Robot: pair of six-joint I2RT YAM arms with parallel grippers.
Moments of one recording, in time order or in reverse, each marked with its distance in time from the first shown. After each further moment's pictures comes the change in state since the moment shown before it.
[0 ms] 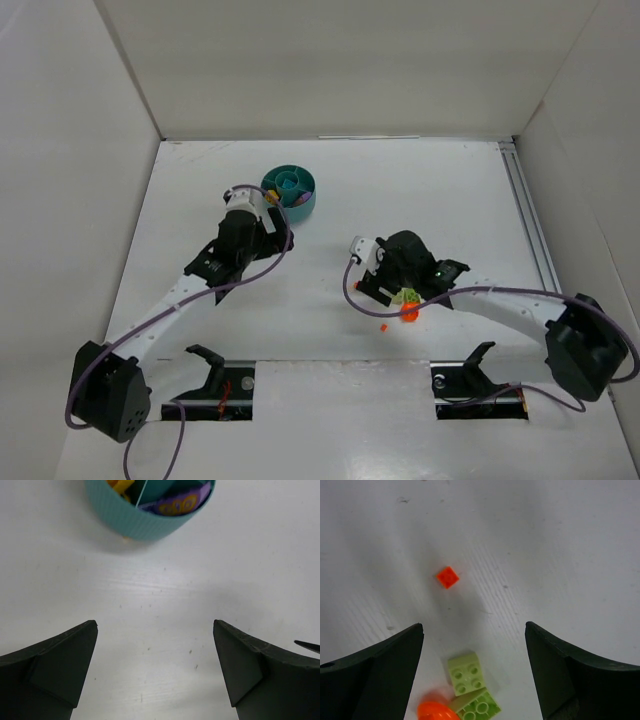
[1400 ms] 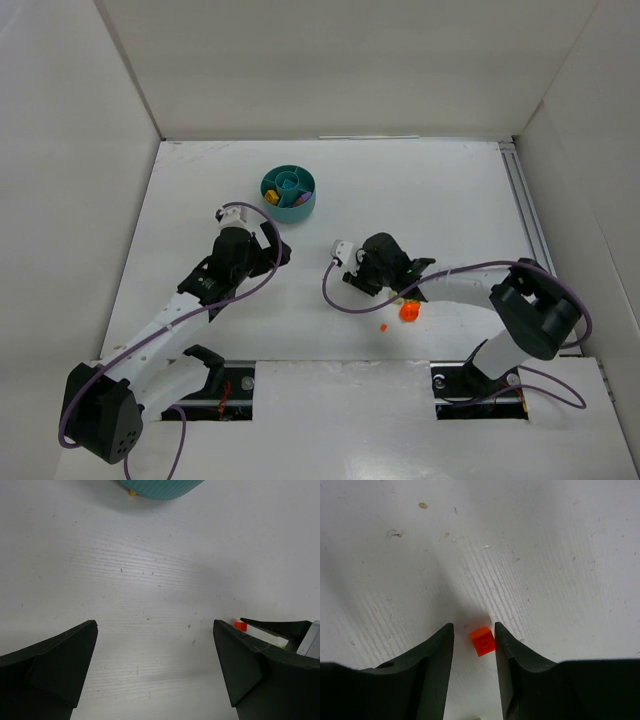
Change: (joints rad) left arm -0.003 -0.158 -0.175 -0.044 0.043 -0.148; right arm 0.065 0.337 0.036 0.237 -0.013 -0.001
